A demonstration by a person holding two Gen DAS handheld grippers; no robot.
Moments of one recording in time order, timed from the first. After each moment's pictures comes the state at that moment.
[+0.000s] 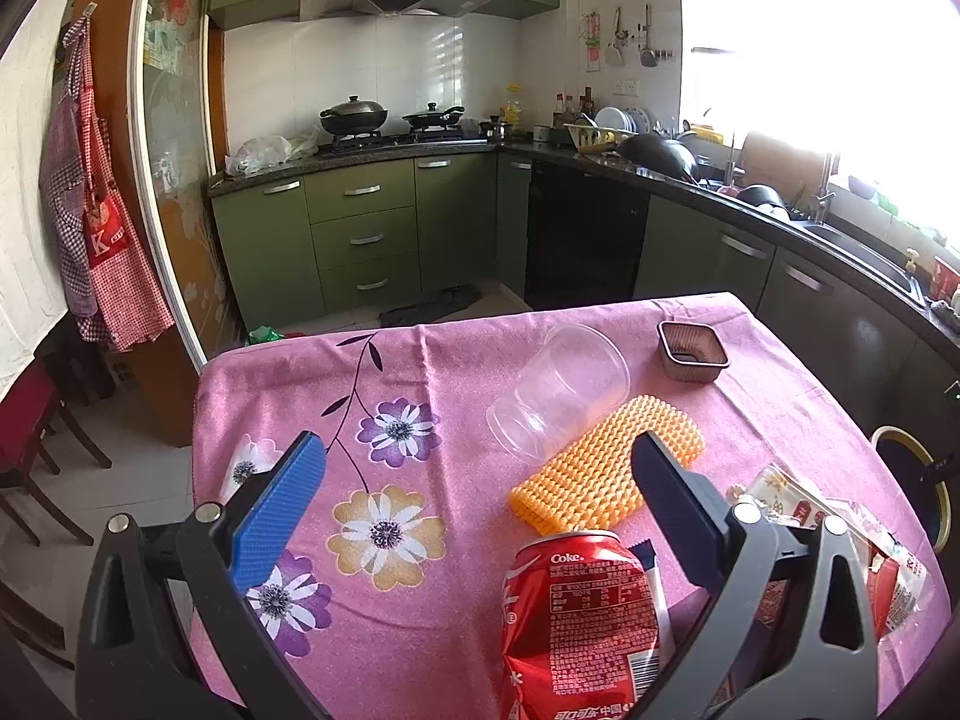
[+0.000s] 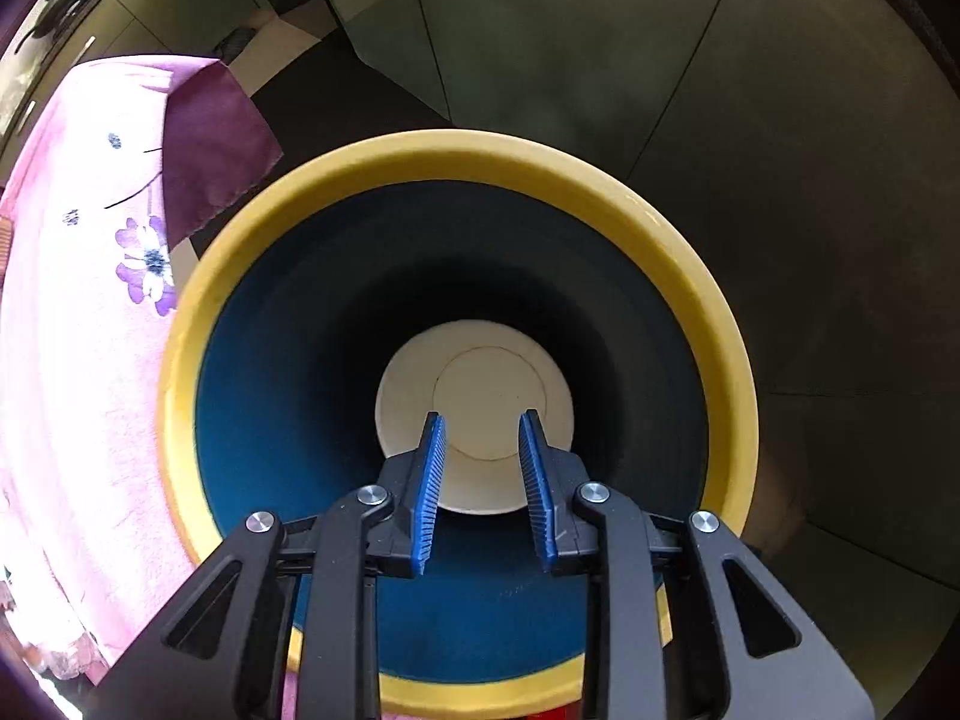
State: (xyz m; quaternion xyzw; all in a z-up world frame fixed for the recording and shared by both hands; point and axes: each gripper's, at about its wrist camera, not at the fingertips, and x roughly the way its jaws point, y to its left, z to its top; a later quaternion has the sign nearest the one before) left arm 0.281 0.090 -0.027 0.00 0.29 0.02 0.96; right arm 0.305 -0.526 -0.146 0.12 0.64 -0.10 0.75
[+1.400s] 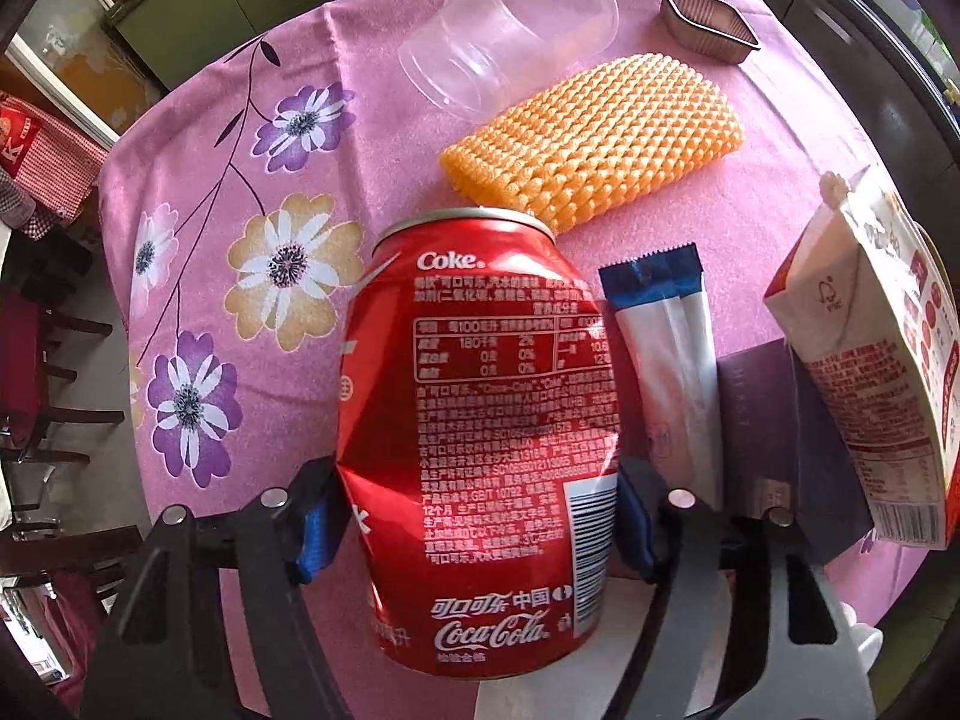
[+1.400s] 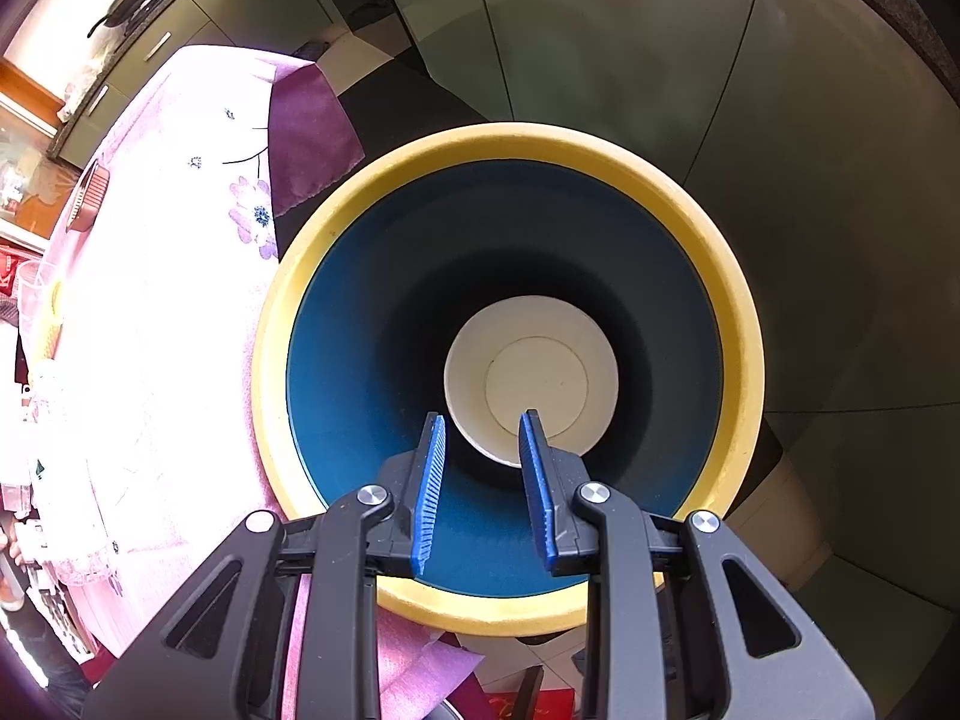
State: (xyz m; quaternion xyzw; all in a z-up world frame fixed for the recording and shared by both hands) left arm 0.313 0.066 -0.107 0.04 0.63 -0.01 0.78; right arm 0.263 -0.504 -0.088 0.13 0.62 -0.03 0.77
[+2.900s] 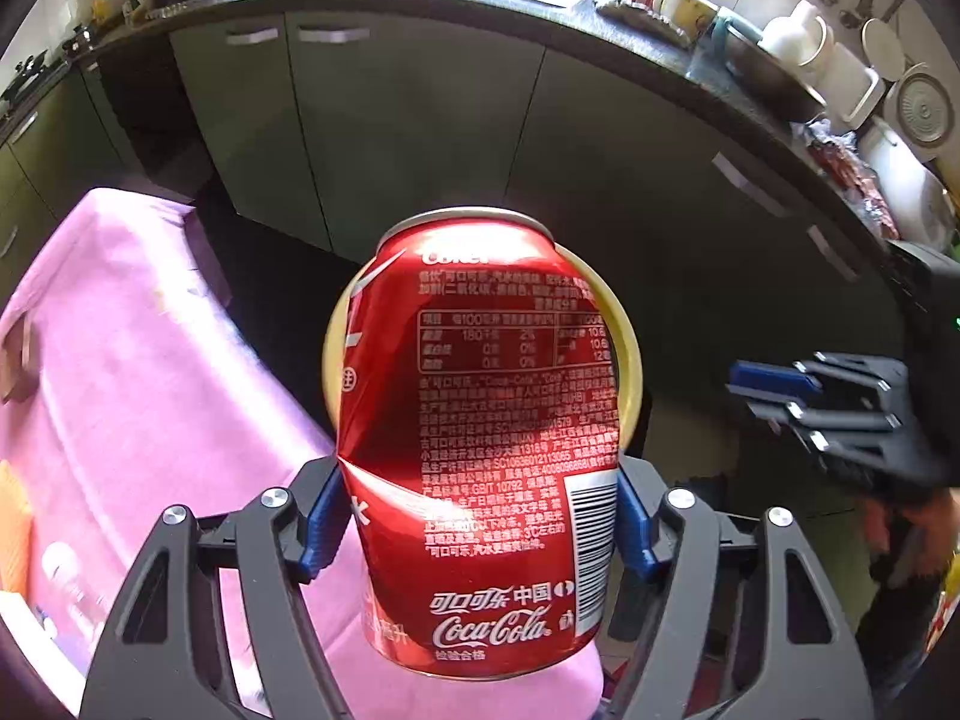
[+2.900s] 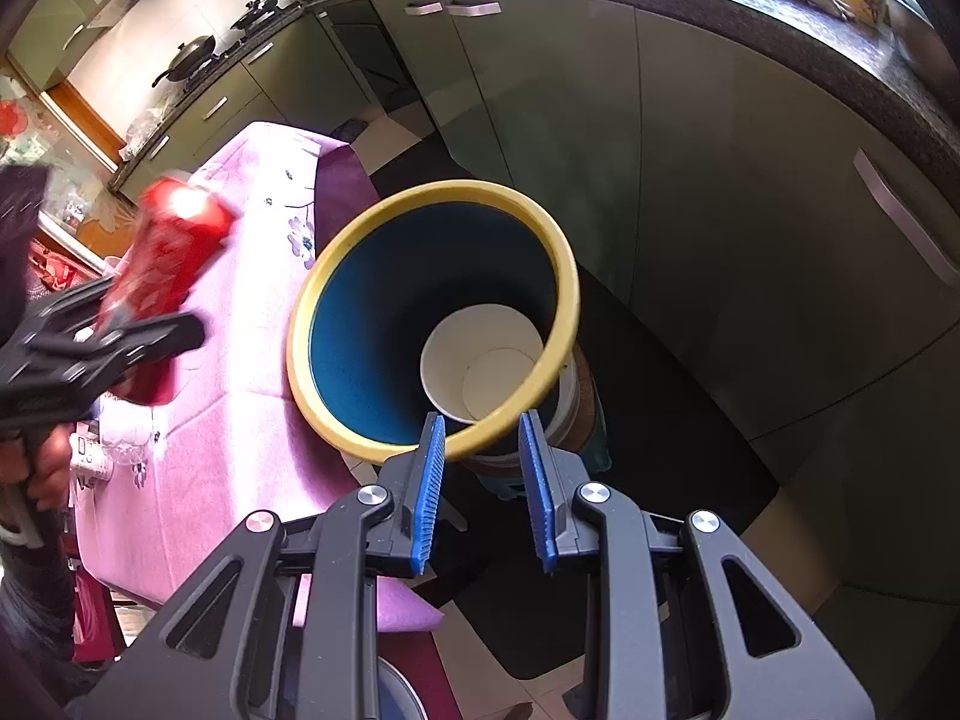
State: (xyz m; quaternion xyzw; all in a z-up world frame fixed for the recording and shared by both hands) left arm 0.308 -0.385 -0.058 0.13 0.53 -0.32 0.77; right arm 0.144 -0.562 -0.040 0.15 0.52 0.00 0.84
